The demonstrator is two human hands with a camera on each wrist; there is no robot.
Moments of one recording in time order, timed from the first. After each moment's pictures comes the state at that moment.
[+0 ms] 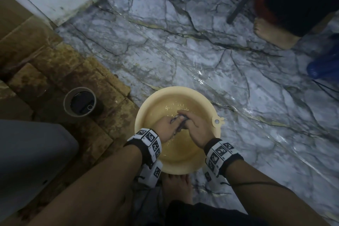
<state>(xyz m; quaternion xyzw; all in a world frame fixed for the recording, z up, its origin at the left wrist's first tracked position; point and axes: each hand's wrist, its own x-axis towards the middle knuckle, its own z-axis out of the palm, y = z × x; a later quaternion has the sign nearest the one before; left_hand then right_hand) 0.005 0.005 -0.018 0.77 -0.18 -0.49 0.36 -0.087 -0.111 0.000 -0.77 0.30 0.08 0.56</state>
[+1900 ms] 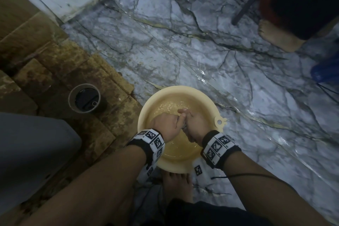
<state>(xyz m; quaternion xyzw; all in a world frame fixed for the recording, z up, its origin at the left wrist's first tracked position) 0.008 0.007 0.004 0.86 -0.38 -0.30 0.16 -0.062 -0.101 0.012 -0.64 0.45 0.17 0.60</state>
